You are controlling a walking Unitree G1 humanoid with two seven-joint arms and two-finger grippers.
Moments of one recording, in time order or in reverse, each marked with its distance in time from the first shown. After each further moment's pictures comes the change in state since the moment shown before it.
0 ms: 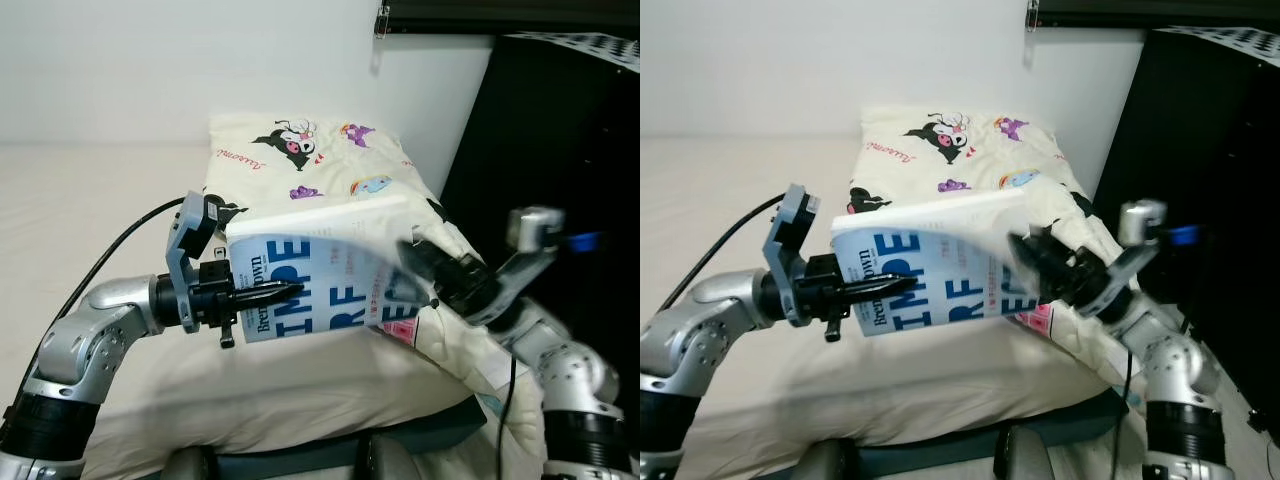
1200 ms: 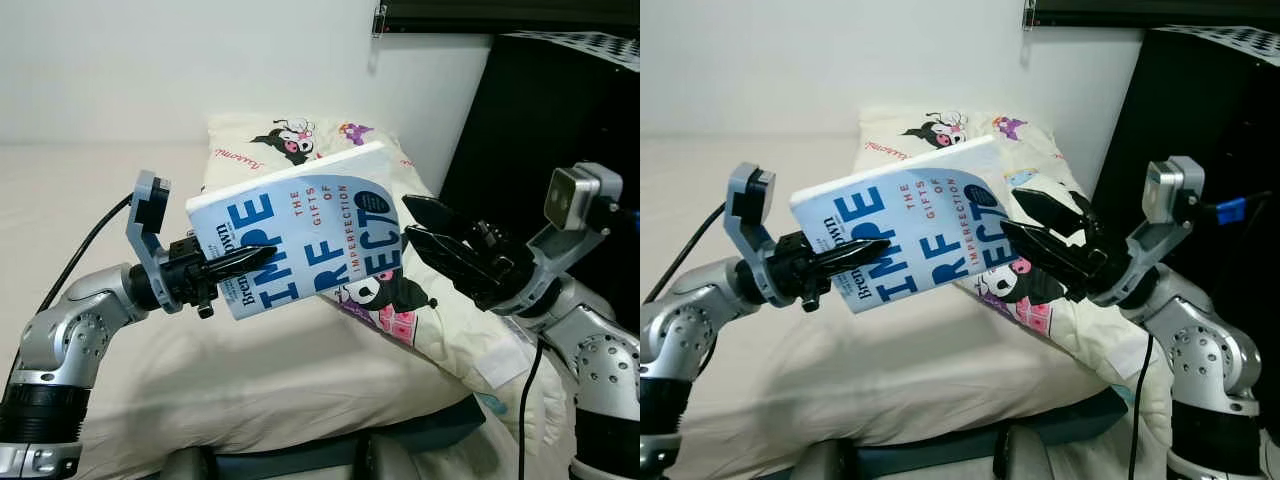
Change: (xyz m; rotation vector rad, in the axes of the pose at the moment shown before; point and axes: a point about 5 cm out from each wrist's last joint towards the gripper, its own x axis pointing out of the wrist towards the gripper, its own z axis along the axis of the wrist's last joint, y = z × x) left arm -0.013 0.012 0.014 -0.067 -0.152 0.037; right arm 0.024 0.035 0.013 -0.224 0.196 0.058
